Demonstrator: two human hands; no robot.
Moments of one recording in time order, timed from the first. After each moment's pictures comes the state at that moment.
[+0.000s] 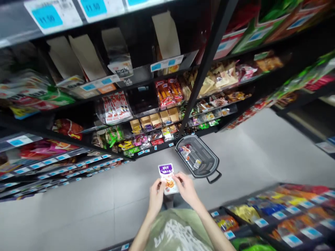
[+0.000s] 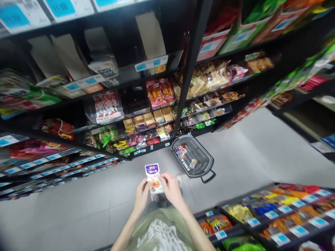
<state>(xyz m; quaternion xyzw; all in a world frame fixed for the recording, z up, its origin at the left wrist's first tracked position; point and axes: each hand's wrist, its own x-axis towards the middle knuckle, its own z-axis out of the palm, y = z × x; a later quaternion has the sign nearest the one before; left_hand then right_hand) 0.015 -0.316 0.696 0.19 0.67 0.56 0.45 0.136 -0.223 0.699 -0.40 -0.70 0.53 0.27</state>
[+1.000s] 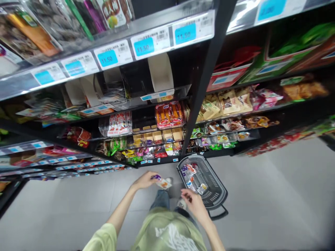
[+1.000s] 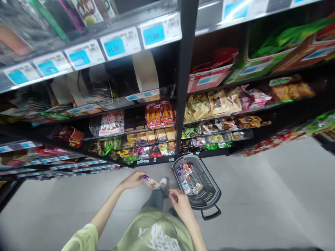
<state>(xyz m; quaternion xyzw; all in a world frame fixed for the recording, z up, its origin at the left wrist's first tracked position) -0.060 -0.142 0.707 0.52 0.67 0.23 0.48 0.224 -0.066 0.629 -0.34 -0.74 0.56 0.17</state>
